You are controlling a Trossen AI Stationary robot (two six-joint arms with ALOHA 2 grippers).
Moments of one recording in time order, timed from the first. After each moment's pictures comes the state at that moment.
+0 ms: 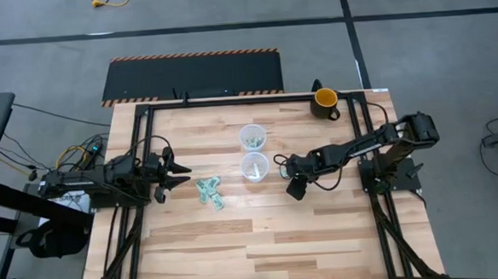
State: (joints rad) left arm 0.01 0.01 0.01 0.04 0.06 -0.23; right arm 0.05 1.58 0.73 -0.40 0.03 0.62
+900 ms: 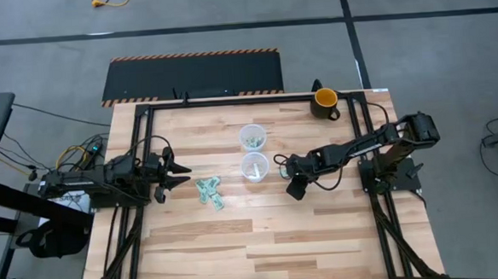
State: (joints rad) left arm 0.01 0.01 0.01 0.04 0.06 -0.23; right arm 0.05 1.57 0.73 -0.40 0.03 0.62
